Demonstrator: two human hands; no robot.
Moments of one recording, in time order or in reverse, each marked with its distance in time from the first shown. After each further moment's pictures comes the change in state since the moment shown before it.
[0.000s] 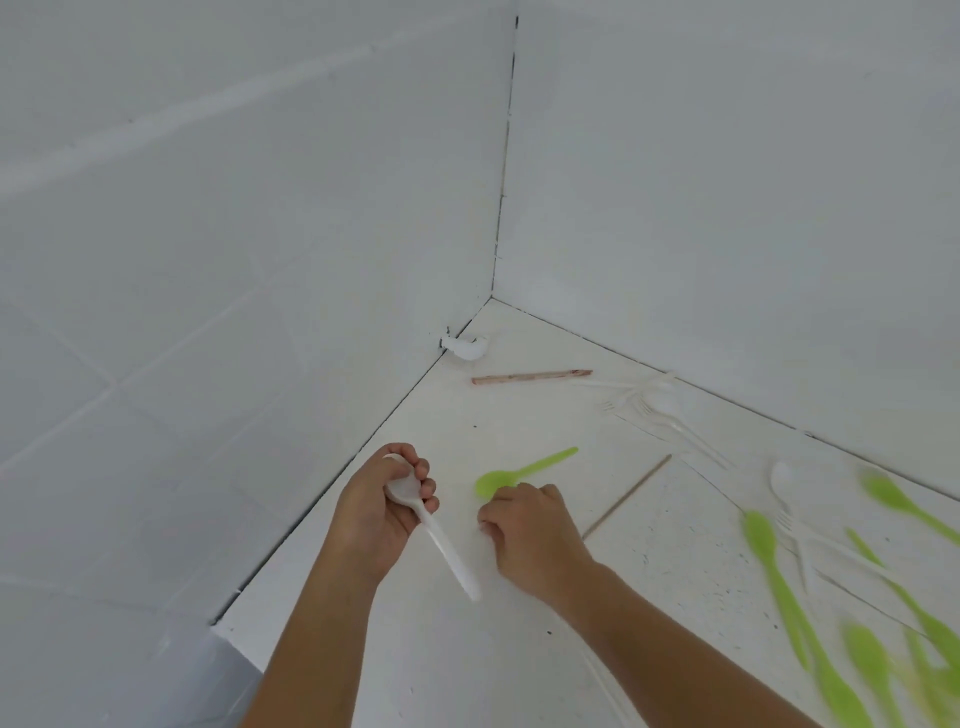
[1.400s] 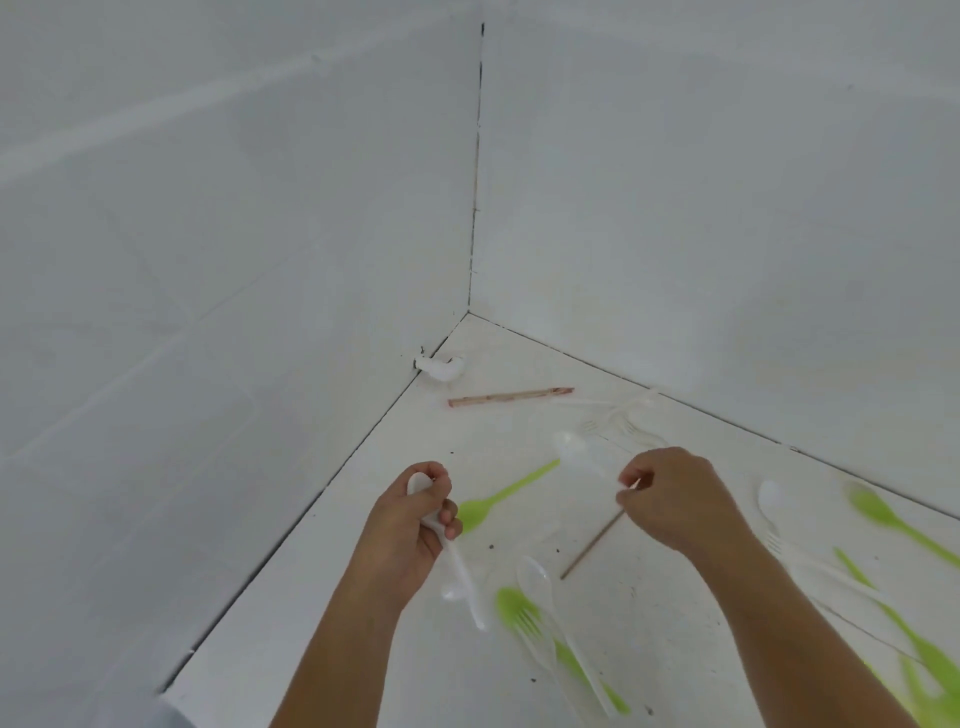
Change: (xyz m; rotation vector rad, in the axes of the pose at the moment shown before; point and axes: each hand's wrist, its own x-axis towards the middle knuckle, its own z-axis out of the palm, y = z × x) left_hand 0.029 -0.025 0.040 0.040 -0.065 -0.070; right_hand 0.002 0.102 -0.138 0.176 -0.097 0.734
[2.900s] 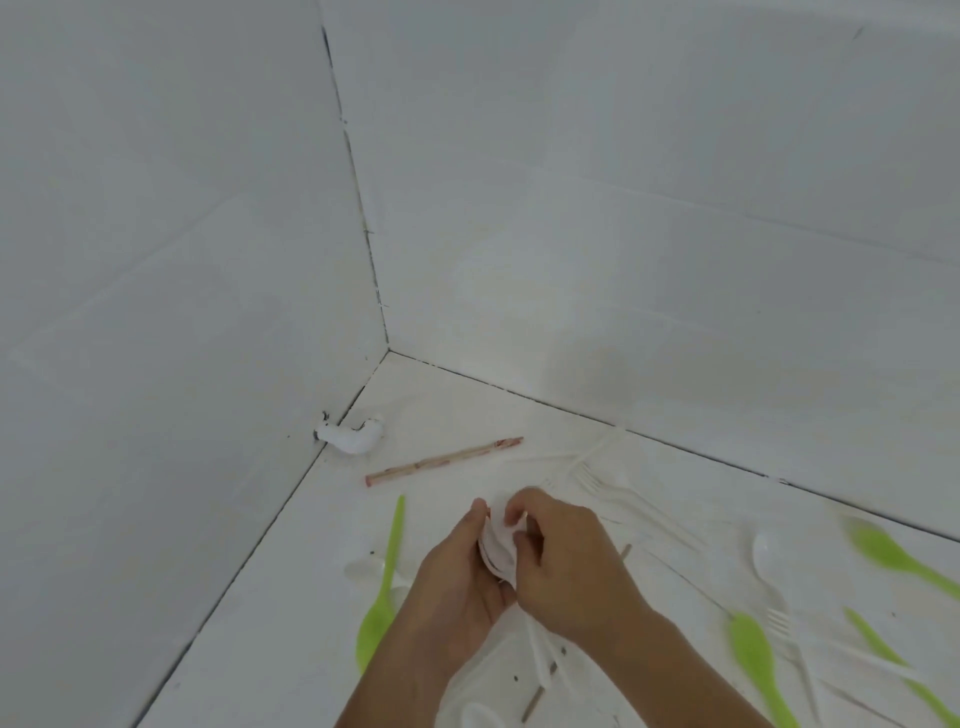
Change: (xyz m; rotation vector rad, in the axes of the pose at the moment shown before) left_hand 0.098 -0.055 0.099 -0.125 -0.225 -0.394; right_hand 0.065 -0.016 0.055 0.257 0.053 -0.404
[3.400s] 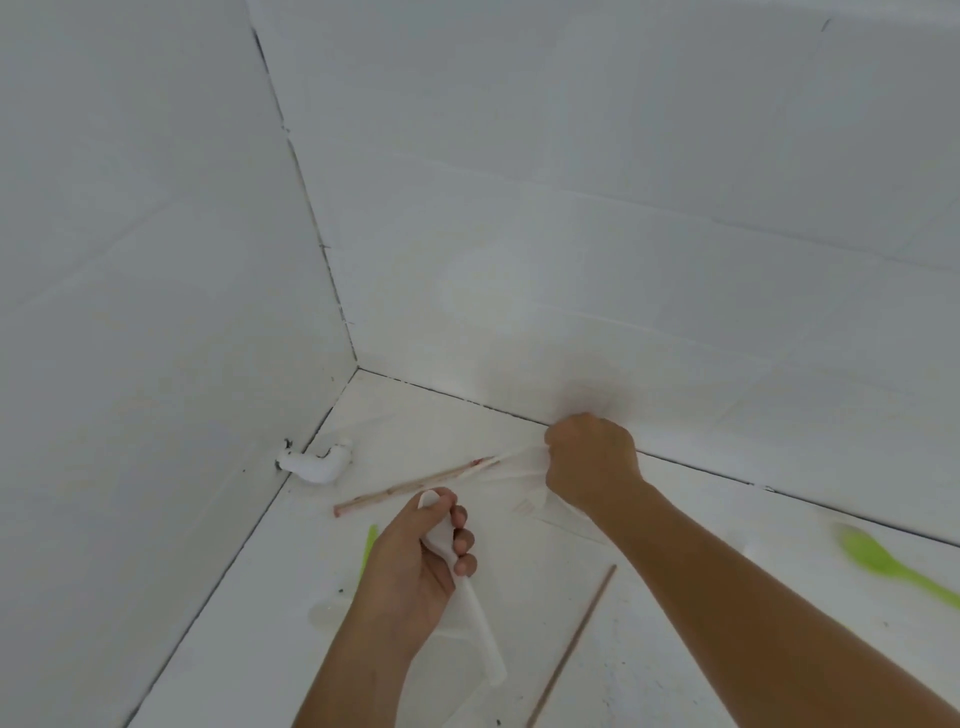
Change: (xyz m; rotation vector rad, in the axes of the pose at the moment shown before) left_hand 0.029 0.036 0.003 0.081 0.131 0.174; right_hand 0.112 0.071 -0.039 -0.708 -0.054 0.222
